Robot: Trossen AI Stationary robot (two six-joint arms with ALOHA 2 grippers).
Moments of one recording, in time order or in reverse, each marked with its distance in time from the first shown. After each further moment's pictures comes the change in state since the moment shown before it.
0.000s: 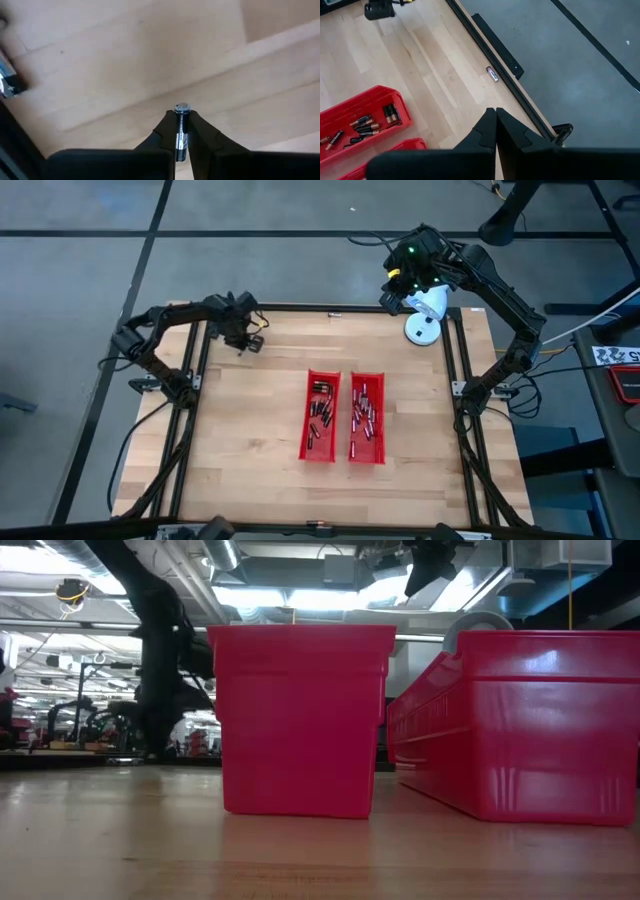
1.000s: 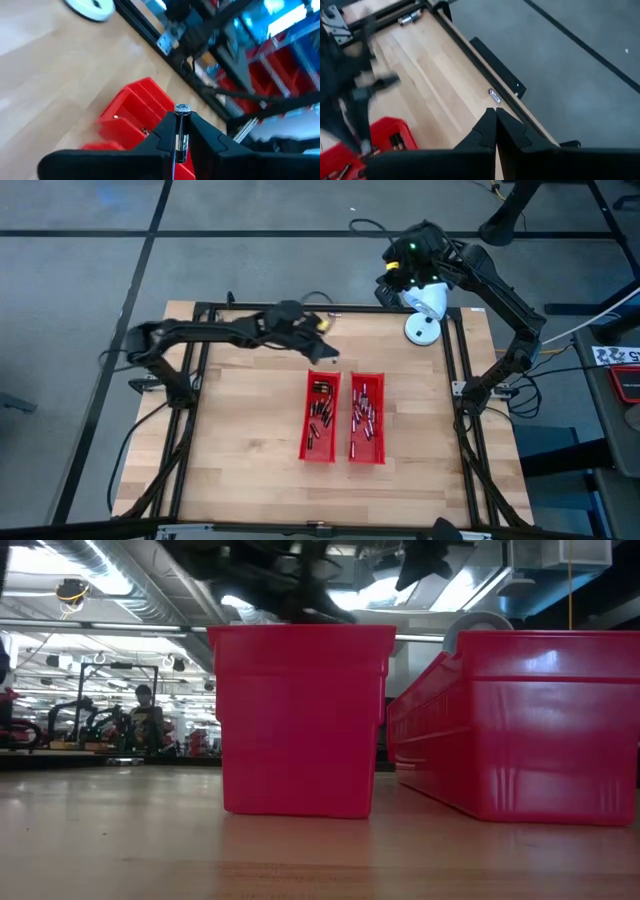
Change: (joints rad) left arm -0.534 0.032 0.242 0.885 0.371 -0.309; right arm 0.000 0.000 0.000 0.101 0.008 0.080
